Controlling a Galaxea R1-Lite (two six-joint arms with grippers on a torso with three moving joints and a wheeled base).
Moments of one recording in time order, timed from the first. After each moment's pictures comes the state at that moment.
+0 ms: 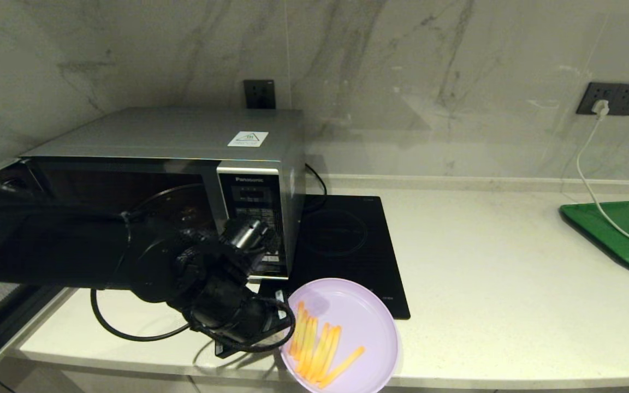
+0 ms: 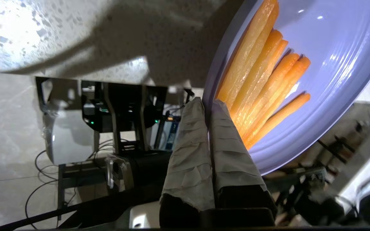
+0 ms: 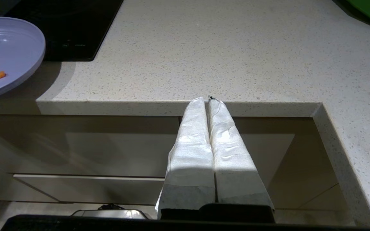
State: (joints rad) left arm -0.62 1.89 -1.14 0.35 -0.16 -0.87; right arm 0.00 0.00 -0.11 0.26 -0.03 0.08
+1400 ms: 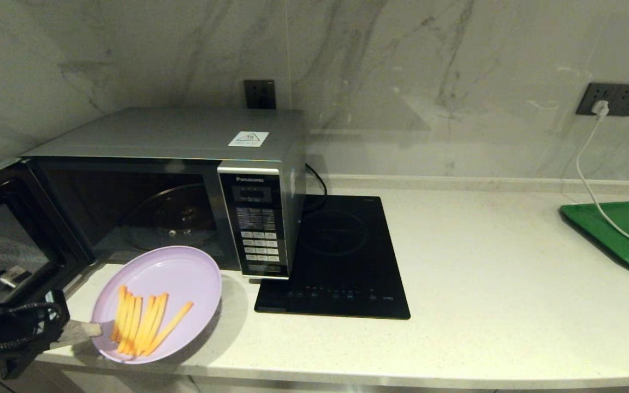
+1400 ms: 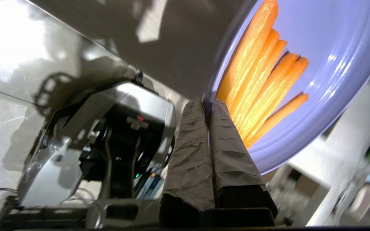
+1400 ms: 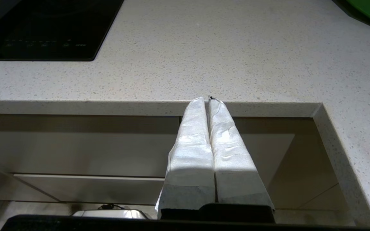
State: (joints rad) left arm 0.43 1.60 -0.78 0.26 -0.52 -0.38; right arm 0.00 0.00 -0.11 0.26 -0.03 0.08
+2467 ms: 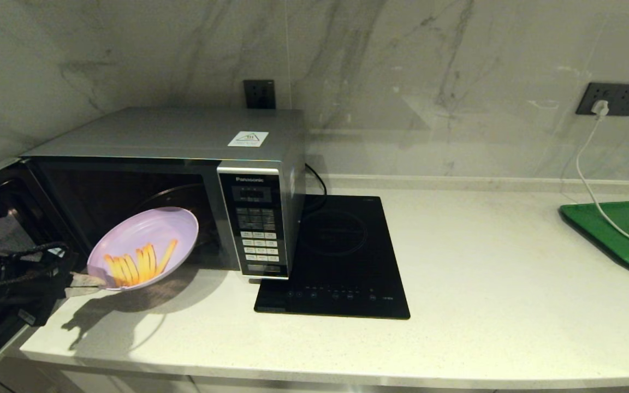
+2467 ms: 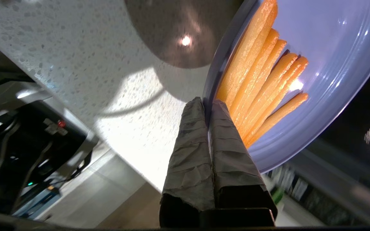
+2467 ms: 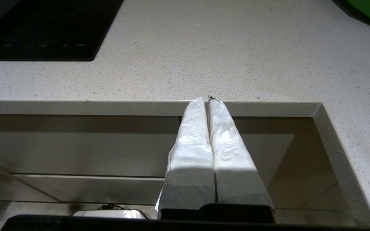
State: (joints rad) left arm 0.38 1.75 -1.02 0.22 -0.45 -0.94; right arm 0.00 0.00 -0.11 0.26 -0.03 0.08
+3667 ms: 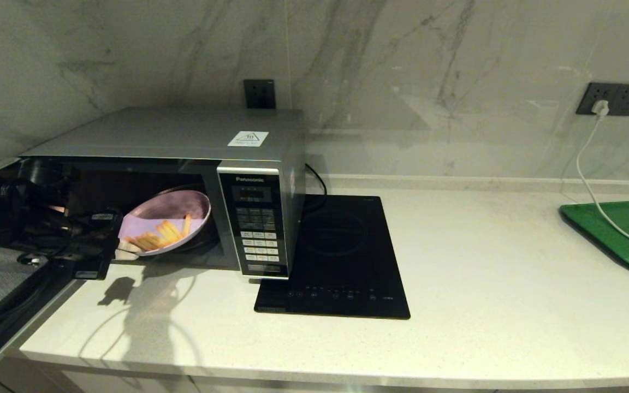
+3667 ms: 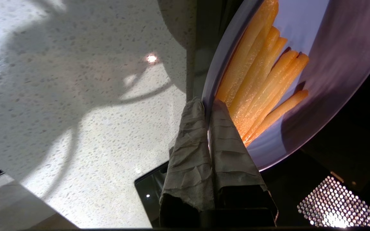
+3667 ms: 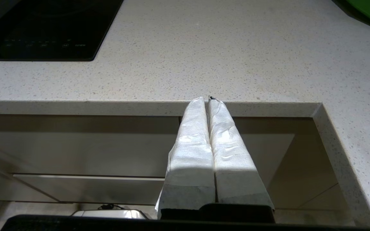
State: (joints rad) left arm 0.19 1.91 -1.31 0.29 -0.26 -1.35; right arm 0.00 0.00 -0.11 0.26 -0.03 0.08
